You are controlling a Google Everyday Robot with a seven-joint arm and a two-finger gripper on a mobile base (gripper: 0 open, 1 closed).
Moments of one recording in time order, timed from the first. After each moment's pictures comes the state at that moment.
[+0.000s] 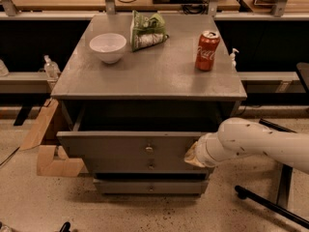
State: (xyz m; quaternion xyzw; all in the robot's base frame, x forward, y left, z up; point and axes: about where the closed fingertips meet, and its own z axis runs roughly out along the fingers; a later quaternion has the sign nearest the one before) arm 0.531 -0.140 0.590 -0.60 0.75 0.04 0.25
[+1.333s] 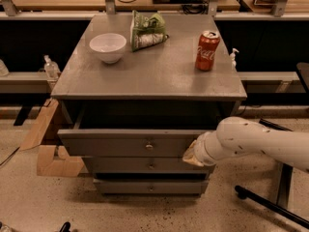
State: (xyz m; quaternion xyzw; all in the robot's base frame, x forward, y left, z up) arm 0.538 -0.135 0.589 -0.60 0.75 0.05 0.26
